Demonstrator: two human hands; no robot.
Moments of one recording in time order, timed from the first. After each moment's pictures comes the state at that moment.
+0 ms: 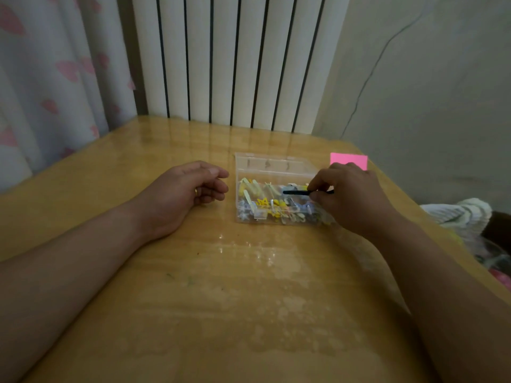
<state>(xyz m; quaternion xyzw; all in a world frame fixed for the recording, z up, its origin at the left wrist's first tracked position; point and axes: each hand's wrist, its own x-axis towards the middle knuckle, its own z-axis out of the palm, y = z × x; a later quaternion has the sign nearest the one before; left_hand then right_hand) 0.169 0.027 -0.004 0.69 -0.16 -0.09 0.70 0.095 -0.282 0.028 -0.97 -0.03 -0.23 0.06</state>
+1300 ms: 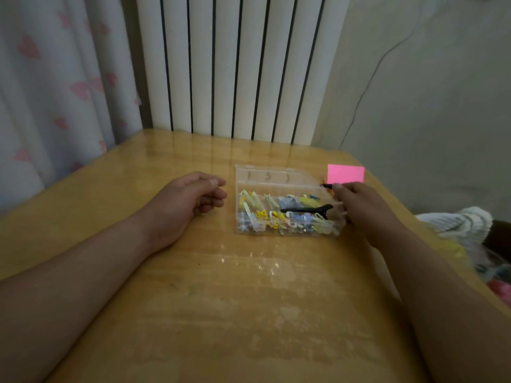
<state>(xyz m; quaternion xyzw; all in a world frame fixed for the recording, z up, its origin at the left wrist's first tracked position) 0.167 0.025 0.001 0.70 -0.12 -0.07 0.70 0.109 -0.319 0.011 -0.86 0.17 -0.18 0.45</state>
